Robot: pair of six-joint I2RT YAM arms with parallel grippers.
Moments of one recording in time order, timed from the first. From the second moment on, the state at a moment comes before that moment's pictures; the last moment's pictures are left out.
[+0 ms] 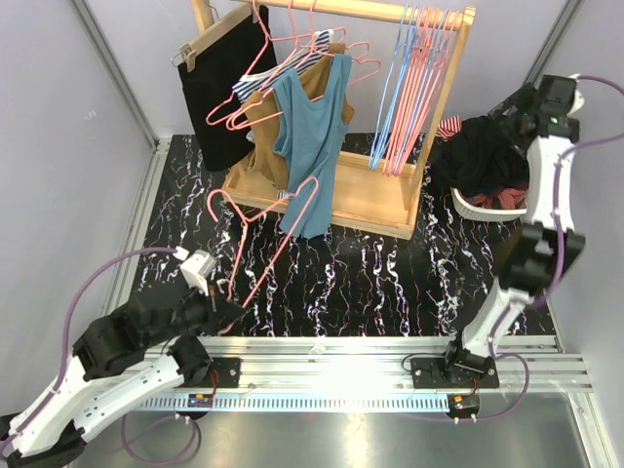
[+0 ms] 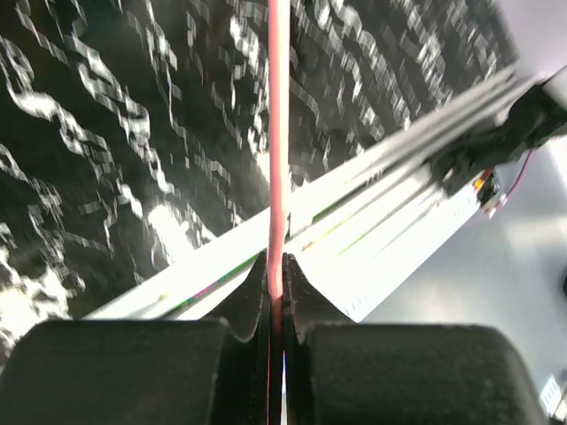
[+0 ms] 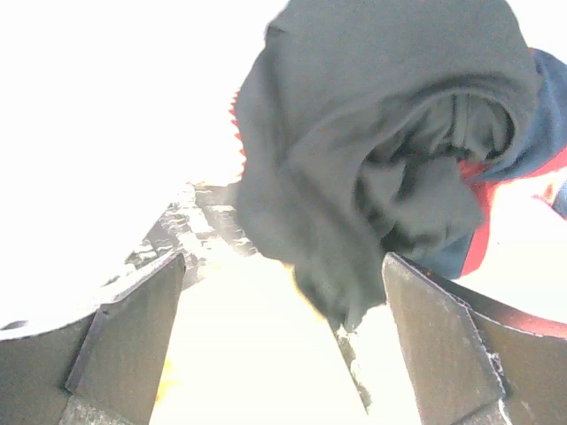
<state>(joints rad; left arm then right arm) -0.89 0.31 0.80 -0.99 -0.03 -0.60 -0.29 2.02 2.13 -0.75 0.02 0.63</state>
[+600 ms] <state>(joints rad) -0.89 0.18 0.76 -1.06 0.48 -0.65 -0.28 0.71 1.03 -0.62 -0.59 0.63</state>
